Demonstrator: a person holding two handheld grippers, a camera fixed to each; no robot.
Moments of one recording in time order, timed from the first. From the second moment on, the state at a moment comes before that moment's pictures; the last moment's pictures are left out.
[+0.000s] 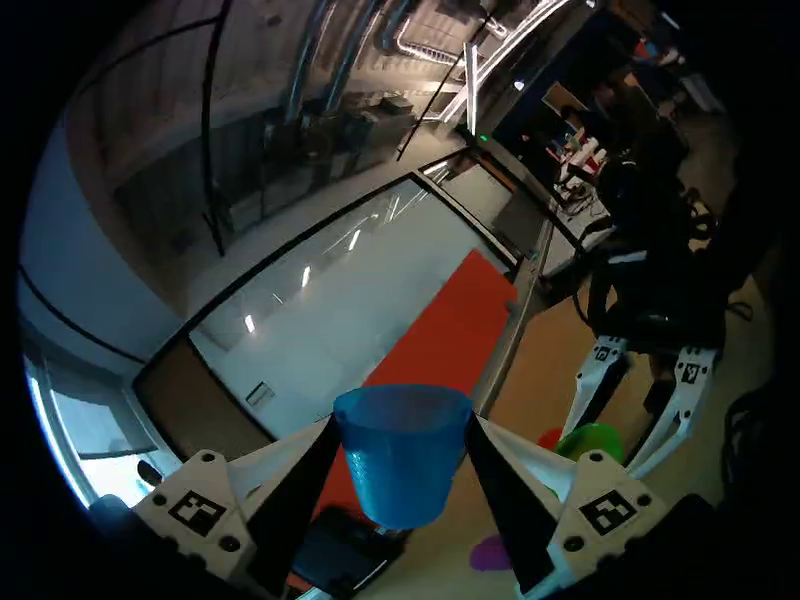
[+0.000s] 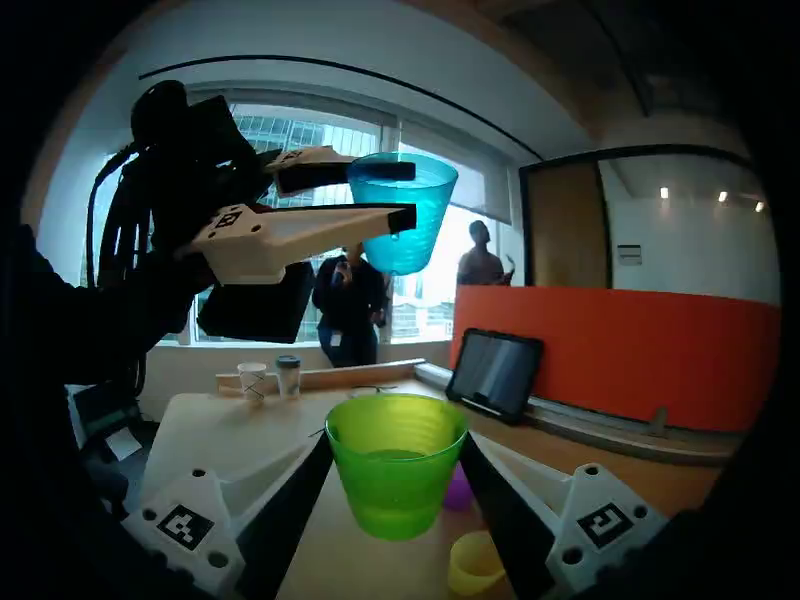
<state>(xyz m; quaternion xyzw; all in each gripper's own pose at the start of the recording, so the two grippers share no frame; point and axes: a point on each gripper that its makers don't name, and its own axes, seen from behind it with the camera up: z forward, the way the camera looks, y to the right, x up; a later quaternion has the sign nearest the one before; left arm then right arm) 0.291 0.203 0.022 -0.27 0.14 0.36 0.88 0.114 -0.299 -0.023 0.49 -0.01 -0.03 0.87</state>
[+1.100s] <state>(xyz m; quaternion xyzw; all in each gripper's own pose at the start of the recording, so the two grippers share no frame) 0.290 0.183 0.038 -0.34 0.00 0.02 0.94 0.125 -0.294 -0.024 0.49 0.01 -0.02 0.87</state>
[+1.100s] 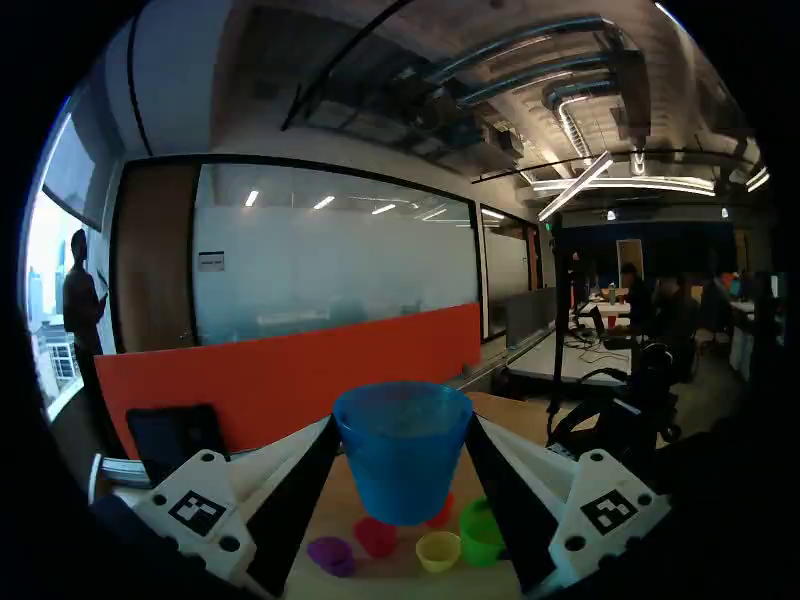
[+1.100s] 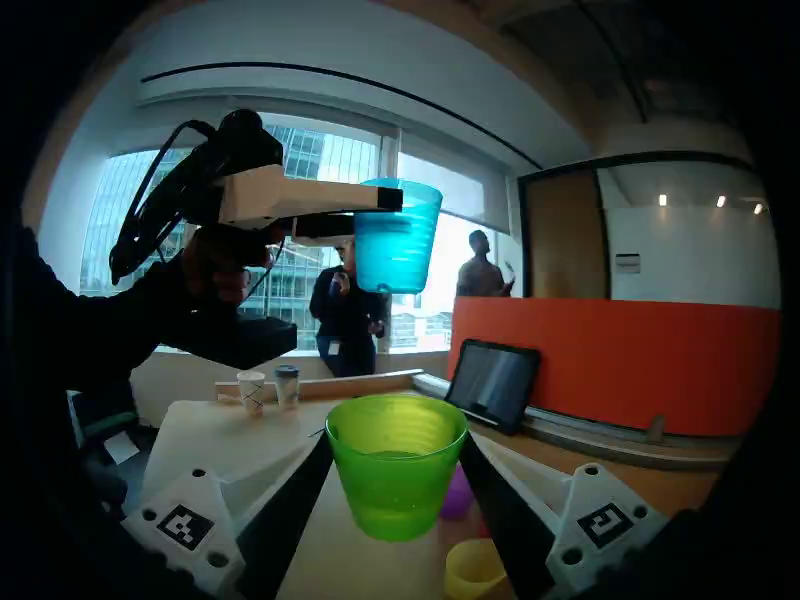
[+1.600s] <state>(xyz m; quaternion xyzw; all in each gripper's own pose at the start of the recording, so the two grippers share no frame) 0.283 0.173 0.039 -0.34 0.00 0.03 0.94 0.124 -0.293 -0.020 0.48 0.00 -0.02 0.88</state>
